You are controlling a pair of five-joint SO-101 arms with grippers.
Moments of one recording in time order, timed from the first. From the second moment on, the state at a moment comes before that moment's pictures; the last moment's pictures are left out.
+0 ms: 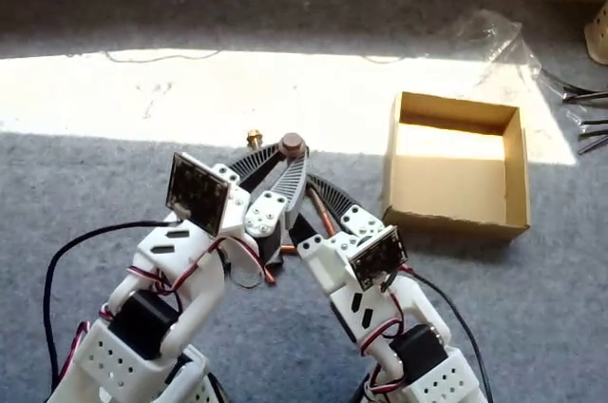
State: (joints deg) left arm 28.5 -78.6 64.8 30.5 10.7; right arm -36.9 -103.9 95.7 14.6 9.1
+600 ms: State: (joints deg) left arm 27.8 -90.2 73.3 30.5 8.6; right arm -37.0 -103.9 95.7 14.6 9.3
